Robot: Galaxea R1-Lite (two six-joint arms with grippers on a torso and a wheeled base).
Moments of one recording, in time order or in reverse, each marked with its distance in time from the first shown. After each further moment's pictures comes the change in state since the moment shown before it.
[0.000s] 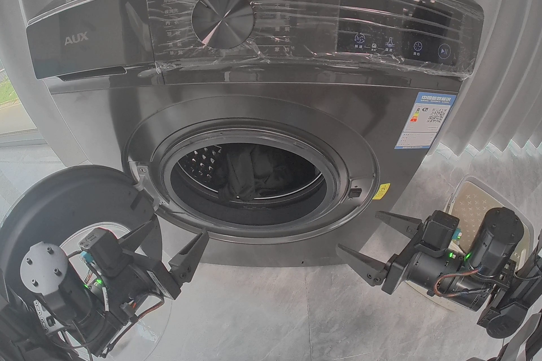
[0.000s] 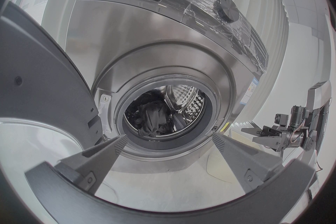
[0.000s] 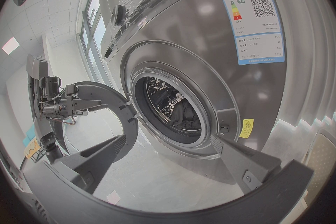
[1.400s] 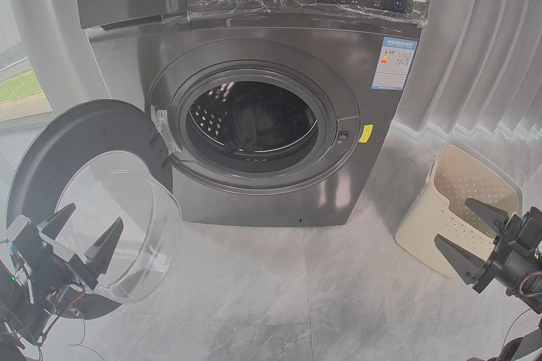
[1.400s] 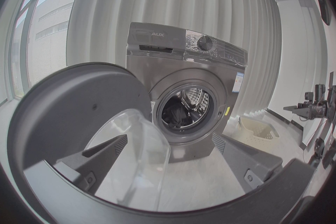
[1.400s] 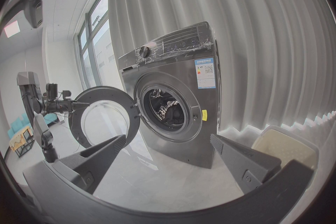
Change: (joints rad) left arm 0.294 -0.494 0.013 0.411 -0.143 0.229; right arm -0.154 -0.597 0.147 0.344 -0.006 -0.081
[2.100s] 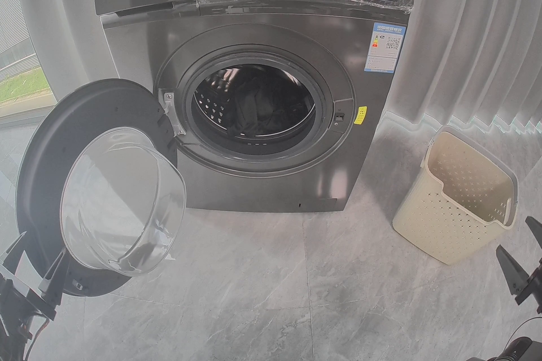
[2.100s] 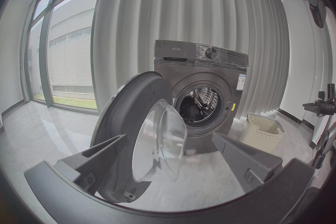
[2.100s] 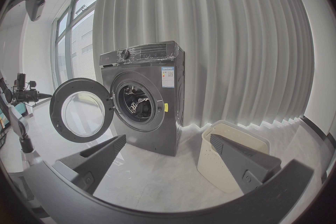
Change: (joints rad) left arm 0.123 -0.517 0.000 0.496 0.015 0.023; right arm -0.338 -0.567 0.000 0.552 0.026 -0.081
